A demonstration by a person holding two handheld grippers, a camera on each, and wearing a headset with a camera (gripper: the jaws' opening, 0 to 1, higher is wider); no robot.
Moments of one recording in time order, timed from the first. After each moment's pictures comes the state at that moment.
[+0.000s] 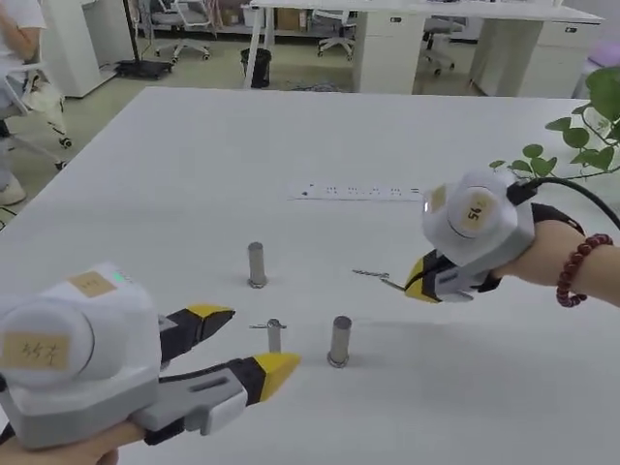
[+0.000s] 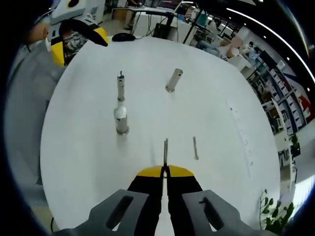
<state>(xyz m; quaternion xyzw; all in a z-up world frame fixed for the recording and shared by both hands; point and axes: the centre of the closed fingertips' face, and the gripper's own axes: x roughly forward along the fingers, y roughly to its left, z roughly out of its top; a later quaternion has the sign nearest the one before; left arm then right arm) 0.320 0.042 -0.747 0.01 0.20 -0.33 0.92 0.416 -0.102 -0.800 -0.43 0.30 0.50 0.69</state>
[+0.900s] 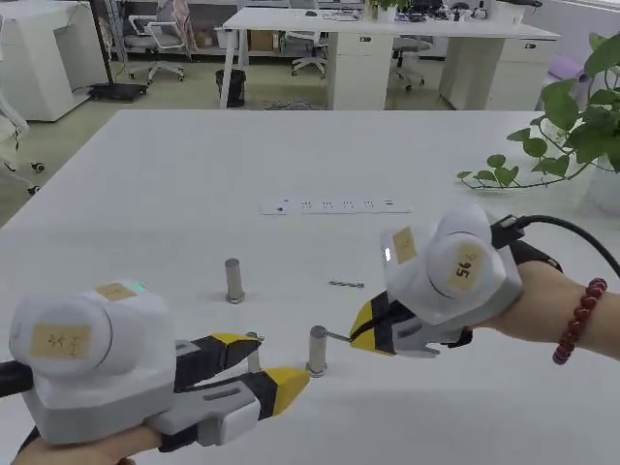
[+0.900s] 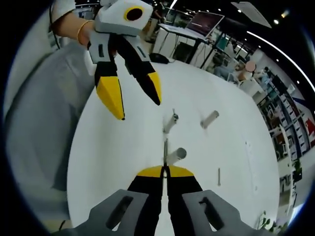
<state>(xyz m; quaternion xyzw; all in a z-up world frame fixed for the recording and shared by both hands) 0.309 0.002 -0.753 -0.03 0.23 -0.38 0.89 0.335 -0.052 -0.779 -0.43 0.23 0.57 0.66</state>
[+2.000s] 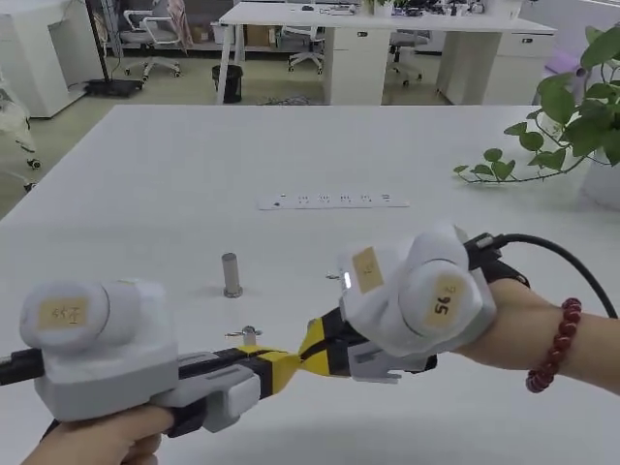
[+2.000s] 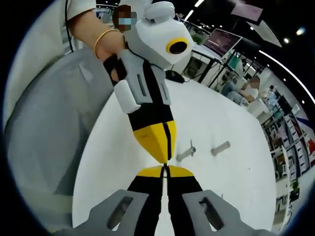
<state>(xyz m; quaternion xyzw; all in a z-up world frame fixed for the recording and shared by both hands) 0.307 -0.005 -0.758 -0.14 0.27 -0.37 0.88 0.300 -0.008 -0.768 -0.44 0.16 0.61 0.64</state>
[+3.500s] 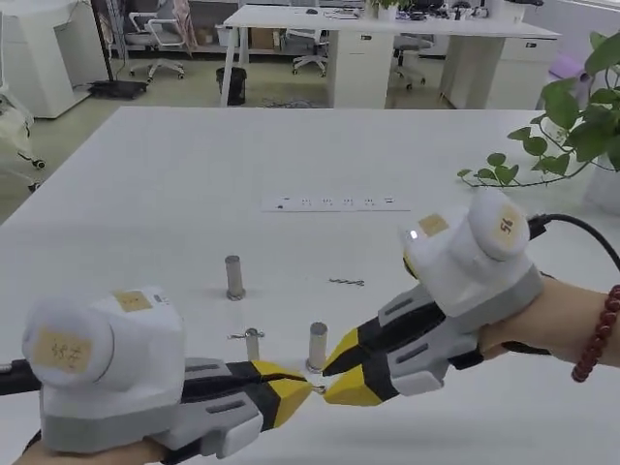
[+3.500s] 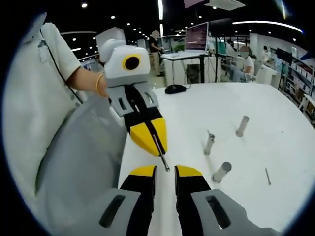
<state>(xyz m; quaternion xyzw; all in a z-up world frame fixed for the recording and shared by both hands) 0.277 -0.021 -0.753 -0.01 0.22 -0.48 0.85 0.272 -0.030 -0.764 -0.19 0.28 0.69 0.64</state>
